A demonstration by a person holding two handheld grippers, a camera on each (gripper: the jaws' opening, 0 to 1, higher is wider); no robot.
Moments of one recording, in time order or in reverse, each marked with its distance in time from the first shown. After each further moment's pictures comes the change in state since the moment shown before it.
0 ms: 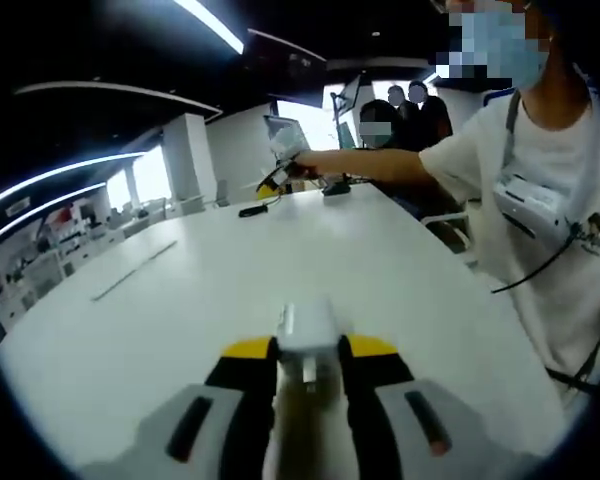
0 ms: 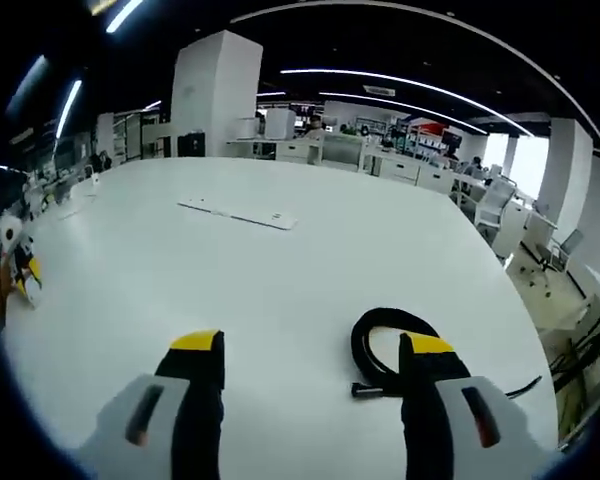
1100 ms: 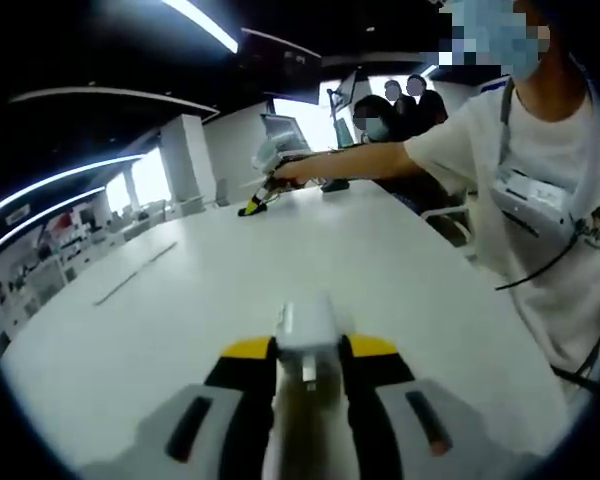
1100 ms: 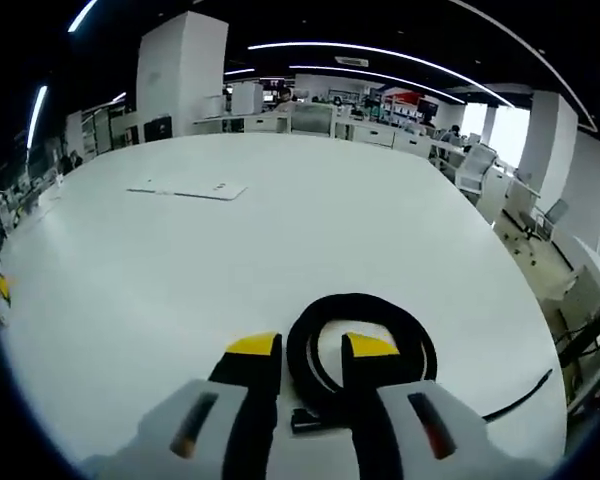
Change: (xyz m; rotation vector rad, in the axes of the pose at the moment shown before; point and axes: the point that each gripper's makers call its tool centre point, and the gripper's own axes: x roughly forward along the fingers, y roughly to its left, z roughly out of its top) left arm 0.000 0.001 -0.002 0.023 0.012 0.004; right arm 0.047 -0.045 -0.023 0.050 0.101 -0.069
